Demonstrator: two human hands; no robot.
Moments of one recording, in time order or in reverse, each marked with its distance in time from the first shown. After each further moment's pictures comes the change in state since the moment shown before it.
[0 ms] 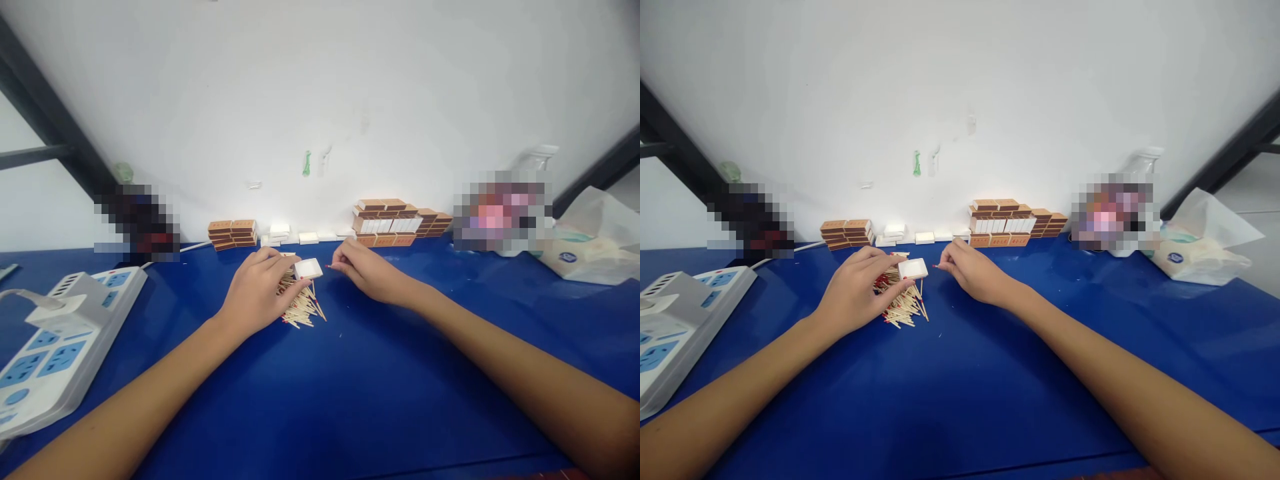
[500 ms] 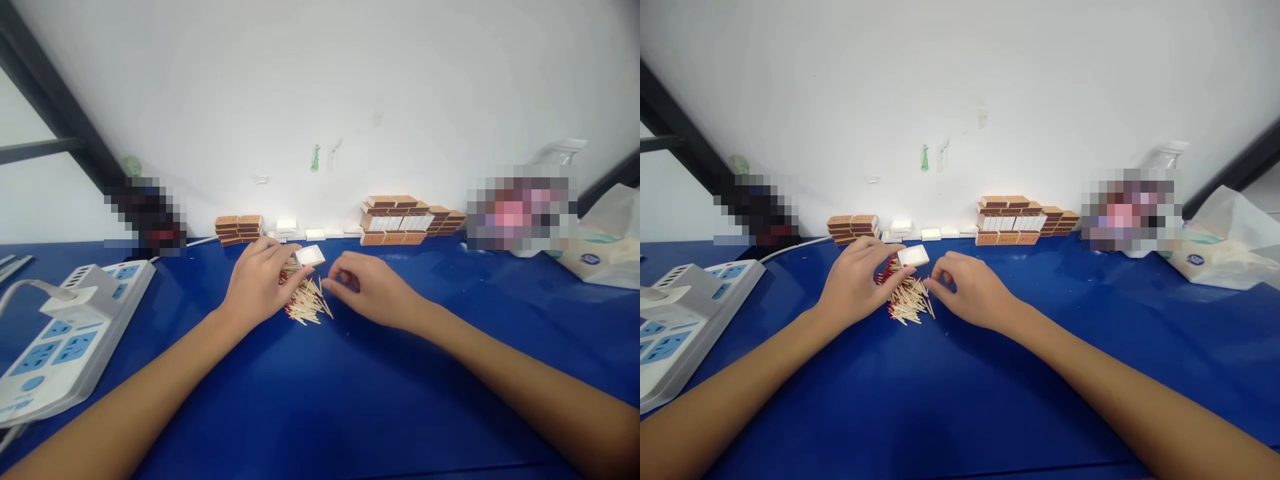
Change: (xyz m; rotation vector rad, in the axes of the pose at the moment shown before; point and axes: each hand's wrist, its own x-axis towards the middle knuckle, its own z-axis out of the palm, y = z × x) left_hand 0.002 -0.003 -0.005 0.045 0.066 -0.054; right_hand -0.015 -0.051 0.006 -0.011 0.043 0.034
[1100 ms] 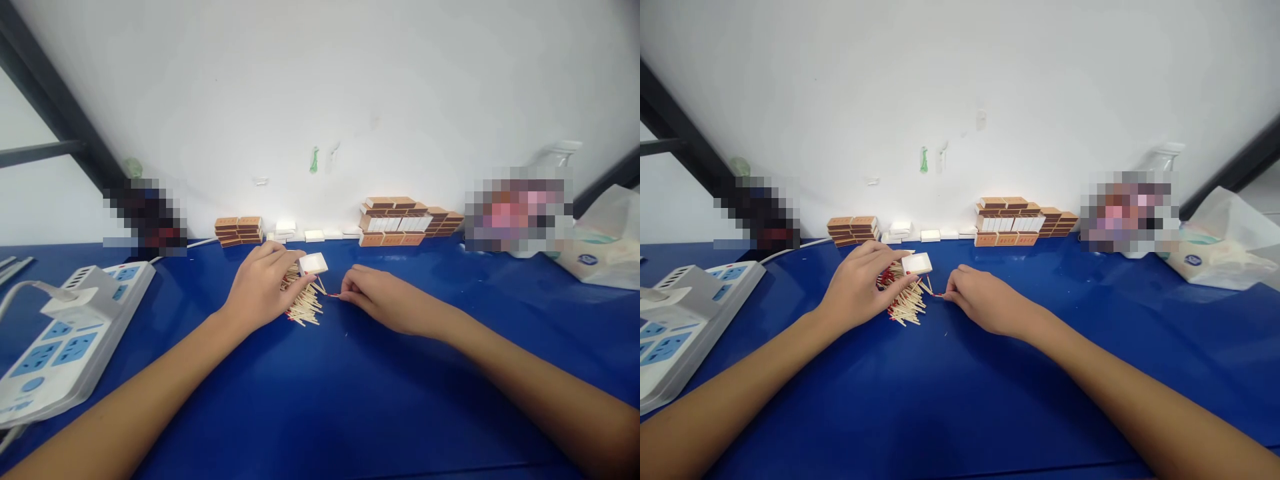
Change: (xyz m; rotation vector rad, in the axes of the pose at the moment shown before) left_hand -0.001 0.000 0.001 -0.048 -0.033 0.065; right_hand -0.015 0.012 -0.016 -0.073 -0.264 0.083
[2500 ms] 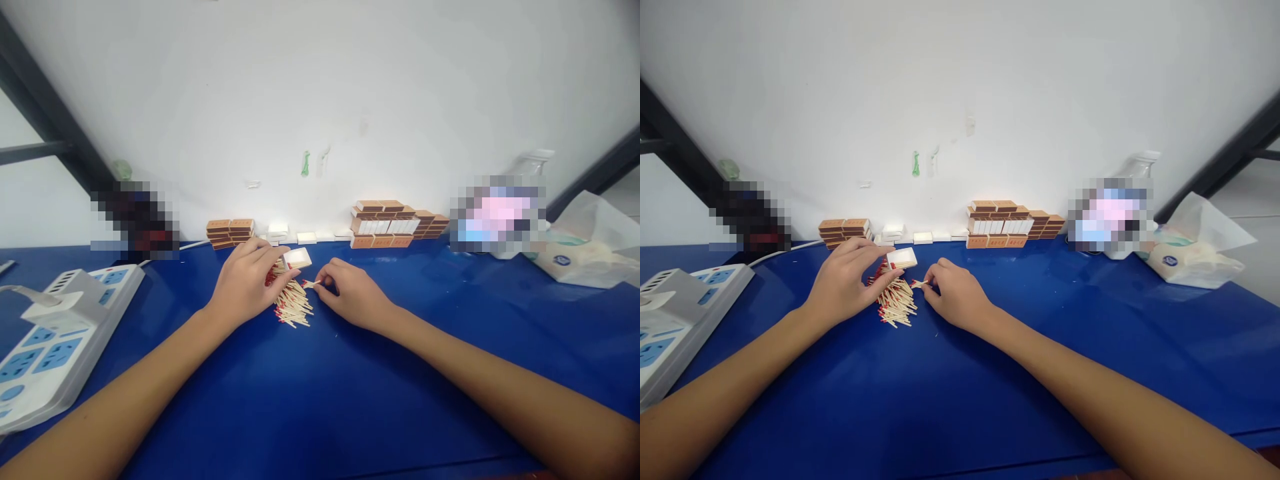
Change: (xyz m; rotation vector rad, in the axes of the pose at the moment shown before) left_hand 0.000 -0.015 -0.001 0.083 0.035 0.009; right_hand 0.027 -0.008 0.034 0.003 0.236 0.087
